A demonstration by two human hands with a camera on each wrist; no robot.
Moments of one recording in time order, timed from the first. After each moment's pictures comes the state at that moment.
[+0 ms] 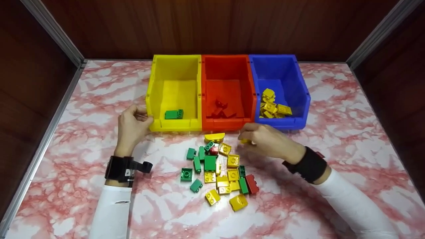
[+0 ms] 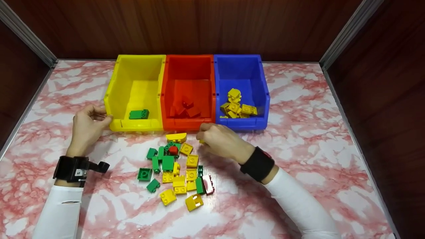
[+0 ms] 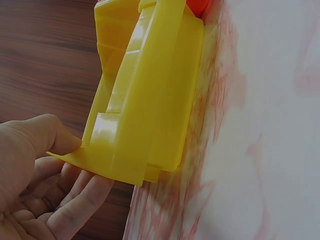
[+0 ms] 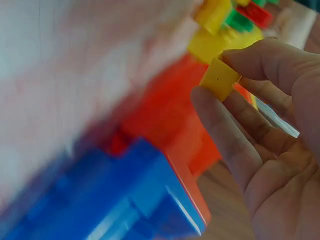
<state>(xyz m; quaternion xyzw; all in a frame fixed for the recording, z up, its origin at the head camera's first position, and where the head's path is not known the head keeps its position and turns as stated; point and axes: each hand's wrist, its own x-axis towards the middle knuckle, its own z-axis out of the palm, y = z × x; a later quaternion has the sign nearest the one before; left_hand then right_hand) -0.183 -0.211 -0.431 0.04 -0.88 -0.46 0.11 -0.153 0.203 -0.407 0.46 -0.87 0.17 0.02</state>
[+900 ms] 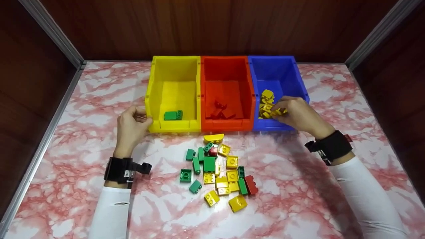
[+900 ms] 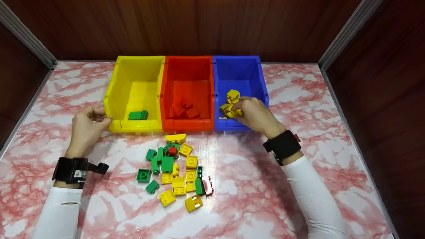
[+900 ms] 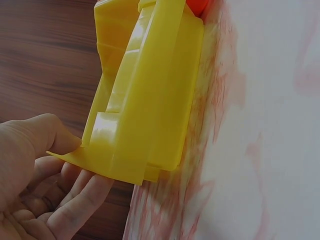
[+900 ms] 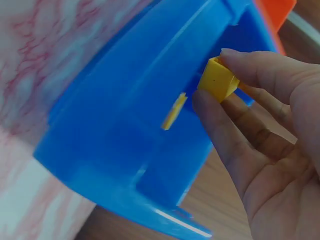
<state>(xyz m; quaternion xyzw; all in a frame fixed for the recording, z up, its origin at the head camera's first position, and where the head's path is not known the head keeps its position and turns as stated) -0.182 -0.210 -0.432 0.04 -0.88 -0.46 0.12 -0.211 0.292 -0.386 0.29 -0.94 0.19 0.05</state>
